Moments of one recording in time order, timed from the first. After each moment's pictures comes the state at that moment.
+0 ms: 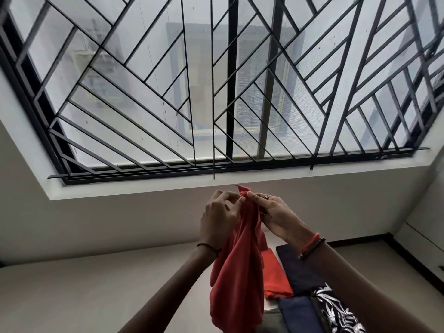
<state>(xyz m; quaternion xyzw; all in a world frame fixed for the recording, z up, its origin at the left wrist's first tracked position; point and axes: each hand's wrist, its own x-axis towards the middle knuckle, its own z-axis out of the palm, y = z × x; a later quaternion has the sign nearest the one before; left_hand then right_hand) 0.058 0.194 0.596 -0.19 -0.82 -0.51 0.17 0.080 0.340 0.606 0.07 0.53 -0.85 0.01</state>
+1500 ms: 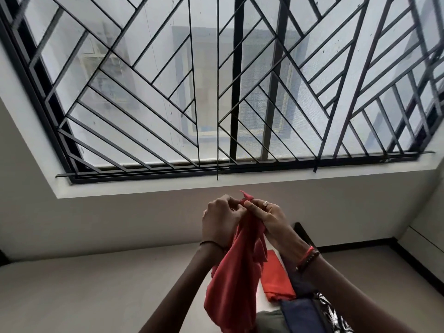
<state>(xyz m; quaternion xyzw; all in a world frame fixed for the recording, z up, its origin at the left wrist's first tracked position) 0.069 0.187 0.606 -0.13 -0.88 -0.45 0.14 0.090 0.315 0.588 0.01 0.55 -0.83 -0.06</state>
